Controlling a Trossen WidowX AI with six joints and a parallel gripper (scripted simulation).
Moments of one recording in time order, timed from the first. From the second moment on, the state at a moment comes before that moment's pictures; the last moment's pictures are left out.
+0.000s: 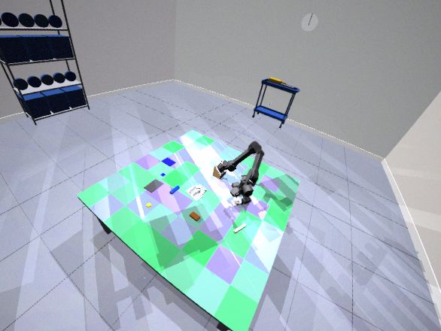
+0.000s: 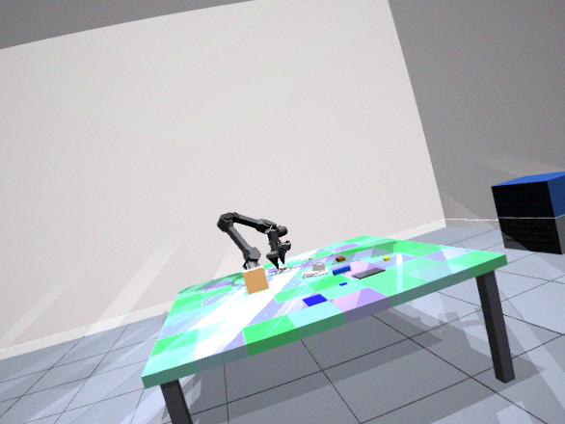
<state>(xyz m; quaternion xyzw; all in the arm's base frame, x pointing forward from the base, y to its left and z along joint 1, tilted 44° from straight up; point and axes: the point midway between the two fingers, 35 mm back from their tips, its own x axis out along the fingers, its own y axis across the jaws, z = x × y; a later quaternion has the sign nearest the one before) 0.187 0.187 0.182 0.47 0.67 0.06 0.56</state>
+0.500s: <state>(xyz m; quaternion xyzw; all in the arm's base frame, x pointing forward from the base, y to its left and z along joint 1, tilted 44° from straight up) 0.187 0.200 0.168 0.47 0.68 0.06 0.56</state>
